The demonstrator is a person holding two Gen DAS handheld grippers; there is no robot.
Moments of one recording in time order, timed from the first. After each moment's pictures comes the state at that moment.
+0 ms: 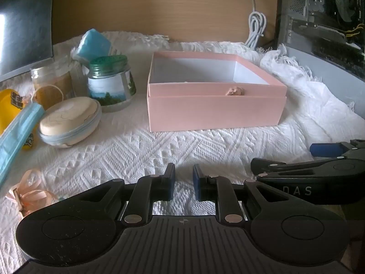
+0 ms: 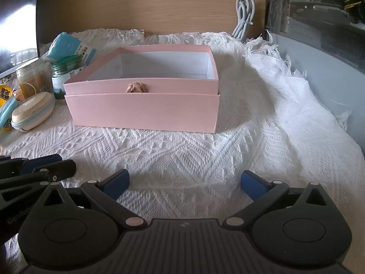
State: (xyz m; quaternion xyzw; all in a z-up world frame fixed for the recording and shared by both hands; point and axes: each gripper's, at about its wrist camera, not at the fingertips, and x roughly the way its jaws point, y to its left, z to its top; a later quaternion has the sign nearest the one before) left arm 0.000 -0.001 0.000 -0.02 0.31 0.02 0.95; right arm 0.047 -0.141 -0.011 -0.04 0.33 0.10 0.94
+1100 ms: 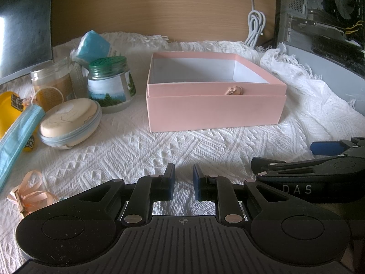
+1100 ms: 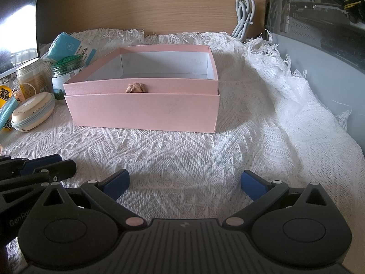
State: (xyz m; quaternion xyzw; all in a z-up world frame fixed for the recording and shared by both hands) left arm 0.003 -0.003 -0.001 -0.01 0.31 0.02 0.95; right arm 0.047 -0.142 -0.011 -0.04 0.33 0.10 0.94
